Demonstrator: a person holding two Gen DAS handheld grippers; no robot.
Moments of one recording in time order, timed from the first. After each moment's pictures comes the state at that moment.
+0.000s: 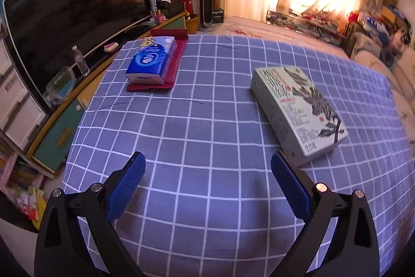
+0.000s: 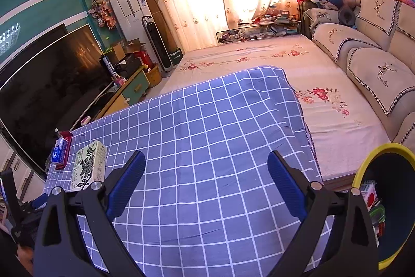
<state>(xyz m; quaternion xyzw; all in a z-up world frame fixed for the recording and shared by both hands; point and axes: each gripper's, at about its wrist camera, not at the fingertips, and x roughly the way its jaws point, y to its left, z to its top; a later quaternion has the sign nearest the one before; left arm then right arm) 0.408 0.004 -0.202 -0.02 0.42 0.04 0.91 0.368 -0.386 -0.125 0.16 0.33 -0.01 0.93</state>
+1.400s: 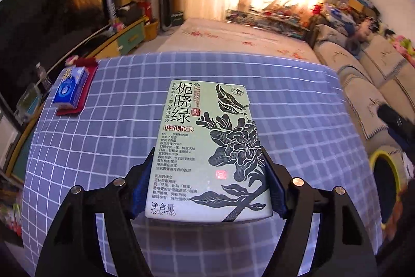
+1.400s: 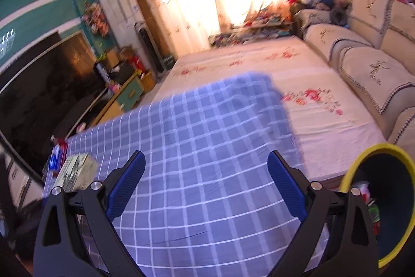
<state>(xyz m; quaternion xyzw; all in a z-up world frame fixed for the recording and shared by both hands) 0.406 -0.128 -0.163 0.00 0.42 -0.07 0.91 0.350 -0.418 -0.107 0.18 0.30 -0.05 0.94</state>
